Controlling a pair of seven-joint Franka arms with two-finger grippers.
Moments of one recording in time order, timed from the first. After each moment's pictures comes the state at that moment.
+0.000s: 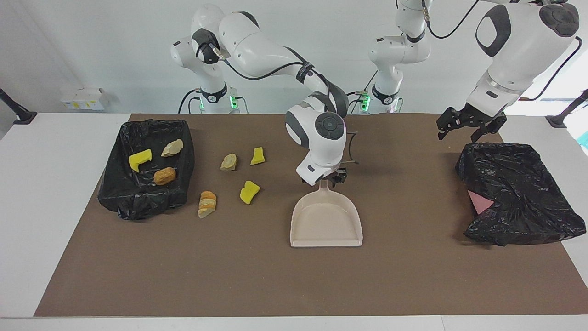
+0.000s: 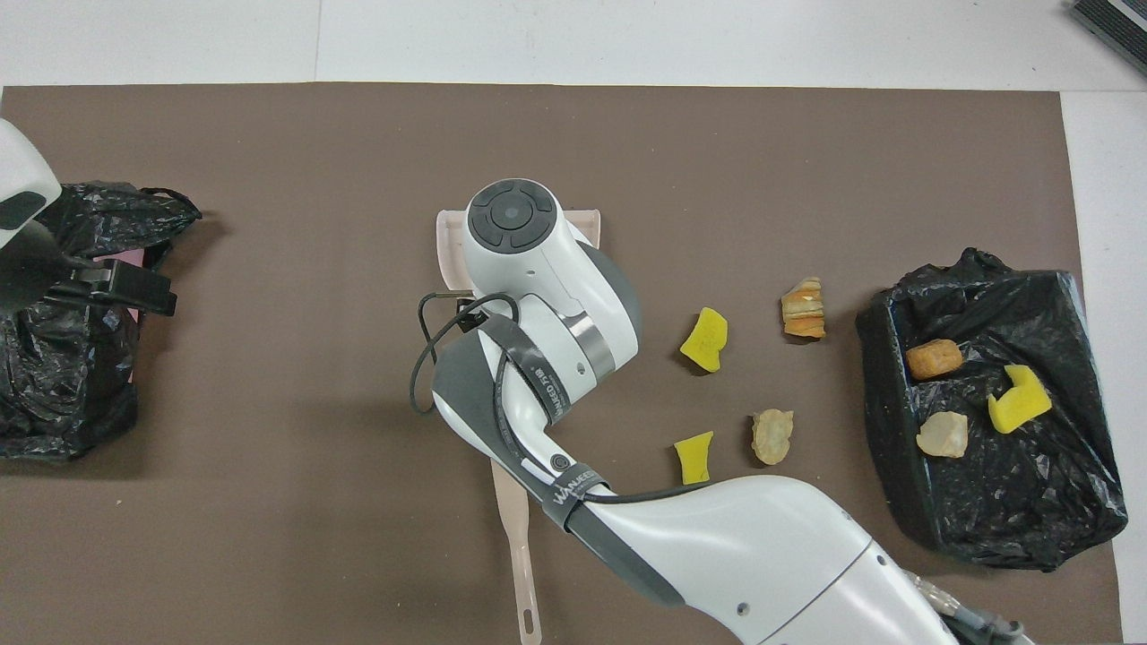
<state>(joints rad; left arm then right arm) 0.00 0.02 -0.05 -1.64 -0.05 1.62 0.08 0.58 0.73 0.08 -1.17 0.06 1.83 0.68</state>
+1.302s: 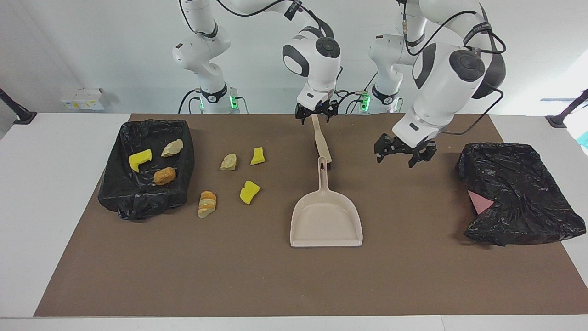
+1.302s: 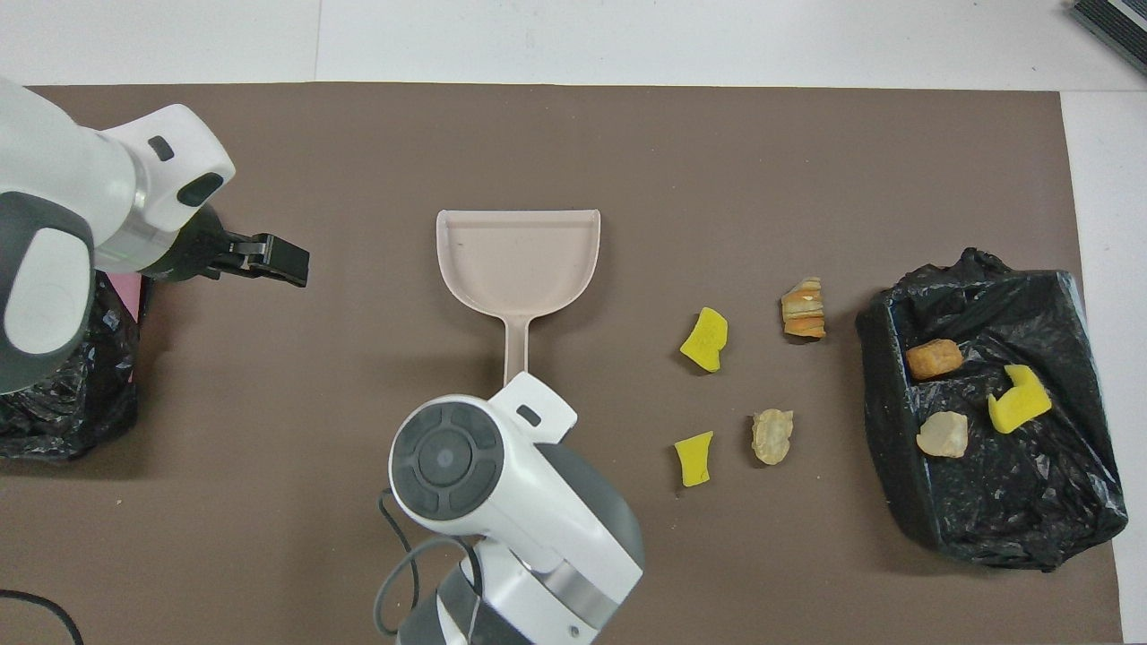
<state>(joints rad) -0.28 0.18 -0.06 -1.63 -0.10 1.79 -0.14 0.82 0.09 0.10 -2.06 0.10 2.03 0.75</state>
